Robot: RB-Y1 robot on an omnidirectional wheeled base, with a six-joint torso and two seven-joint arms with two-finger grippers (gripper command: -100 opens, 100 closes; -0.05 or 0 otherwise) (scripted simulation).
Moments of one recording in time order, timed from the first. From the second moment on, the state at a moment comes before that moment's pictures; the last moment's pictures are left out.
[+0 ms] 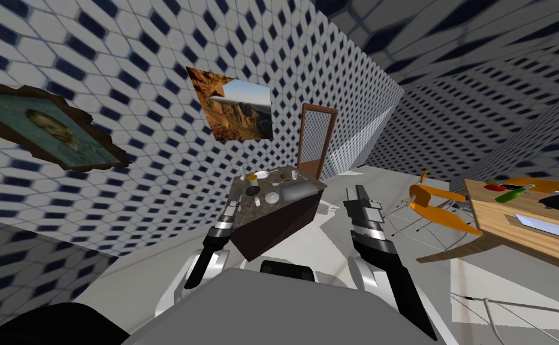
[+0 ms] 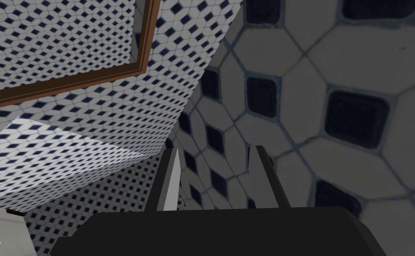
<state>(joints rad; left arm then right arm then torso) 0.54 0.16 0.07 -2.19 -0.18 -0.46 -0.20 0.50 0.00 -0.02 -2.32 0.02 -0.39 -0.08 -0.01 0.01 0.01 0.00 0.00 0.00</state>
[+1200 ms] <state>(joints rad) 0.51 0.32 0.14 -2.01 -0.30 -0.24 -0.33 0.50 0.00 -0.02 -2.32 0.02 -0.39 -0.08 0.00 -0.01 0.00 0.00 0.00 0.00</state>
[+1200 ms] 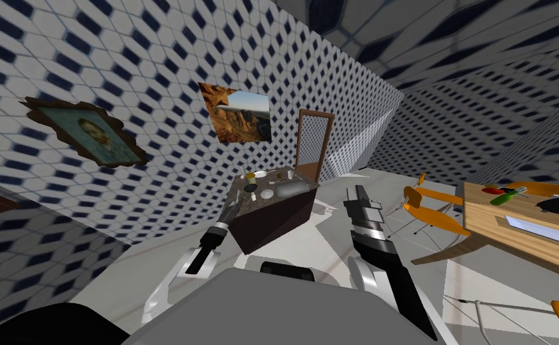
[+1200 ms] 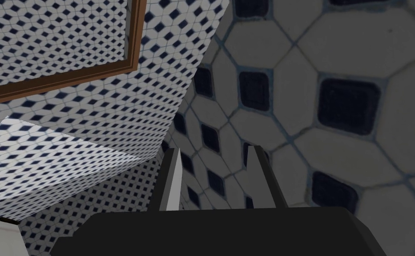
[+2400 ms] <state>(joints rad) 0.57 0.53 0.15 -1.84 -0.29 0.01 -0.32 0.50 0.00 -0.02 -2.32 0.02 -0.39 -0.08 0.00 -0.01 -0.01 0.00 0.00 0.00</state>
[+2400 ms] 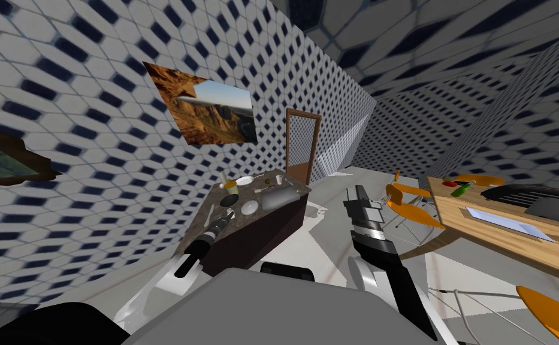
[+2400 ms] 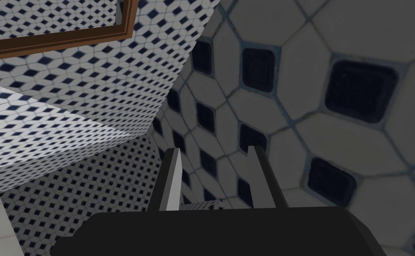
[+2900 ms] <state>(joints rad) 0.58 0.54 0.15 -1.80 -0.30 0.04 -0.32 0.50 0.00 -0.02 -2.32 0.02 -0.39 -0.08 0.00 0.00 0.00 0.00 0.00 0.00</state>
